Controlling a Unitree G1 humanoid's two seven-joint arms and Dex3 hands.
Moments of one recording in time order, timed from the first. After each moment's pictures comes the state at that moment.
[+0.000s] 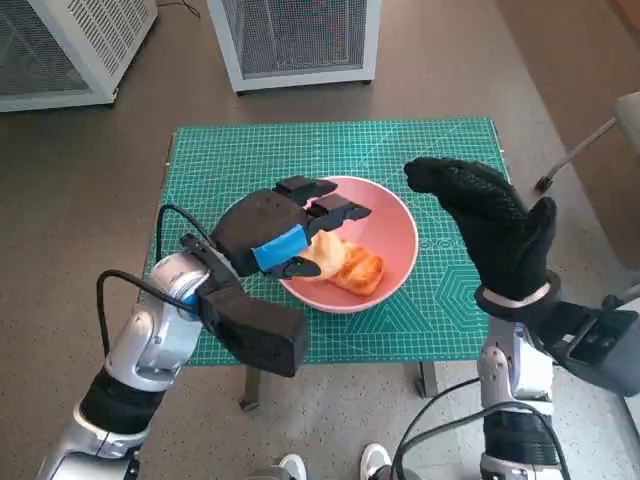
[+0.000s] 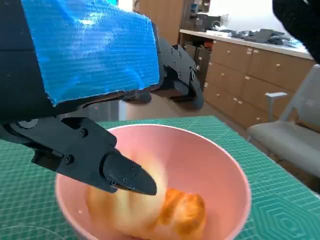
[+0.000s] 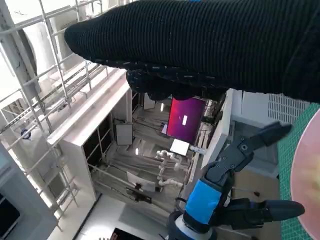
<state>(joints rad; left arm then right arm) -0.59 0.45 -0.31 -0.03 0.61 -0.07 -0.39 -0.49 -0.11 -0.13 0.23 0.47 -0.46 0.67</state>
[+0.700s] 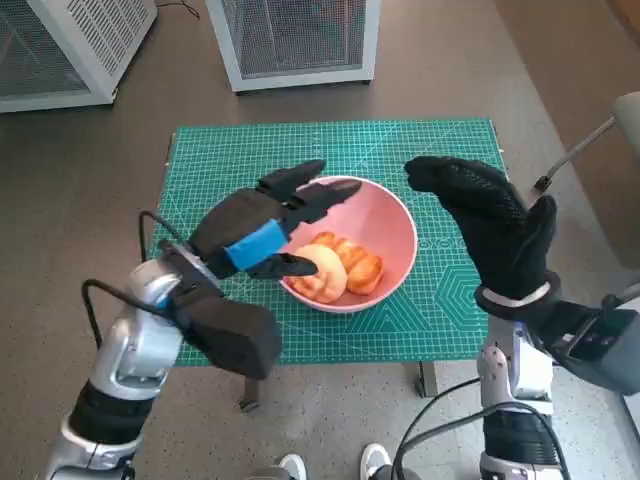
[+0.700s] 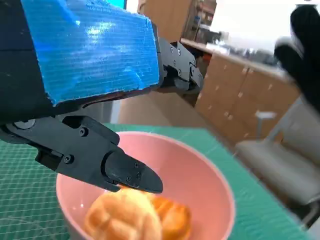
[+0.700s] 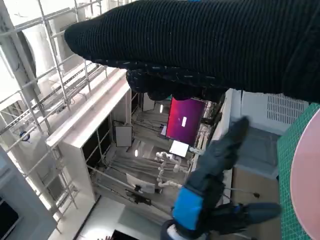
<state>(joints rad) -0.52 0.45 -0.17 -0.11 0.41 -0.09 -0.39 -0.49 -0.11 -0.13 0.23 0.47 -0.46 0.66</state>
